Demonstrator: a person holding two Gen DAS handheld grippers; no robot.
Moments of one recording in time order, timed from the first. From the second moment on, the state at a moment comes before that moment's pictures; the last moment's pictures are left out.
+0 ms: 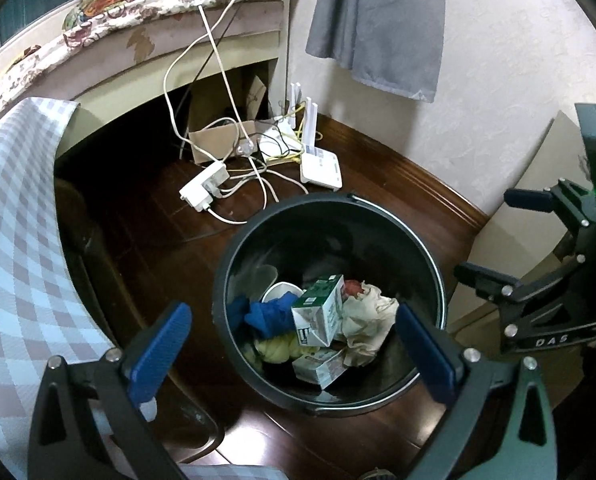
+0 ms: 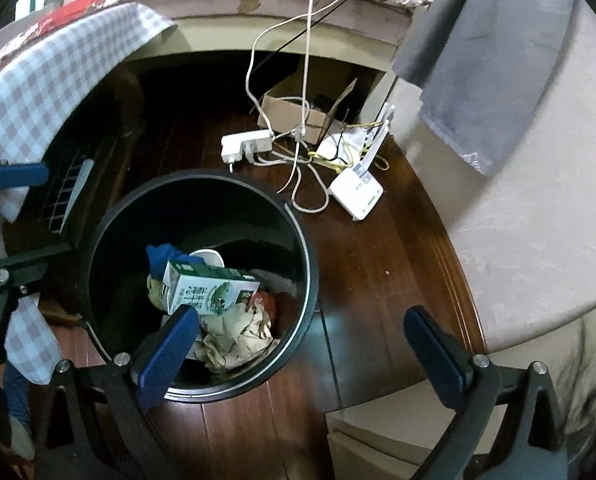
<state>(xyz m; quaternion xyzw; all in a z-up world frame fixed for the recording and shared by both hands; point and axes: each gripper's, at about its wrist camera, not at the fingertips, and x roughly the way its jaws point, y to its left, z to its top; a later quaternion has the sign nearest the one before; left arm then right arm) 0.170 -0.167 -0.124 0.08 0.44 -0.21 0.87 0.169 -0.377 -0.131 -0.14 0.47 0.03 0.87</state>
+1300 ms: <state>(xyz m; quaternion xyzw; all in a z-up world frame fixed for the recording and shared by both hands) 0.066 -0.094 0.013 0.04 0.32 -0.15 0.93 0.047 -0.310 0.025 -0.06 0.35 0.04 0.93</state>
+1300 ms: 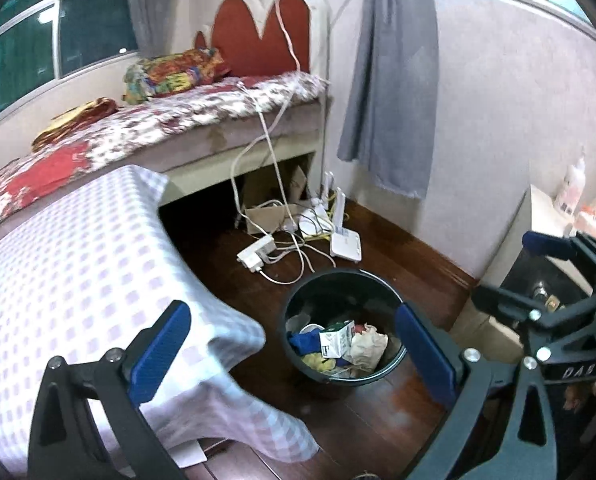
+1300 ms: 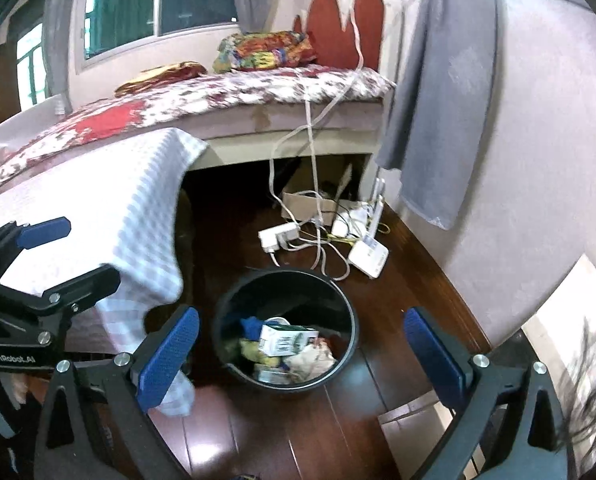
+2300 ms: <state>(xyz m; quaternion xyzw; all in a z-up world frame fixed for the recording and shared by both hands) -0.004 -0.027 0.057 0.01 0.25 -0.07 0.96 0.000 -0.239 0.089 -0.07 0.29 0.07 0.95</state>
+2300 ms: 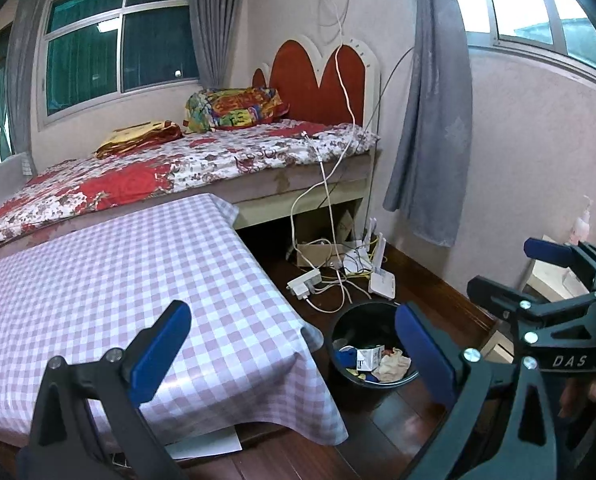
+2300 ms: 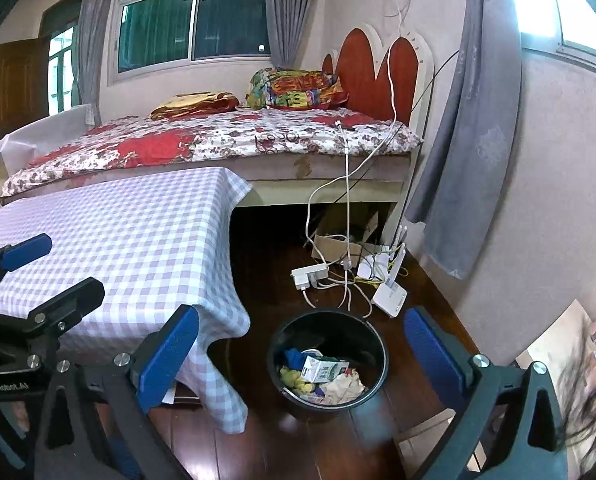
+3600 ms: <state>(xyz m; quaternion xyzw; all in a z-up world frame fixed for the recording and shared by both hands) -0.012 -0.045 0.062 0.02 0.25 -0.09 0.96 -0.016 -0.259 0.096 -0.06 0.27 0.05 0.96</state>
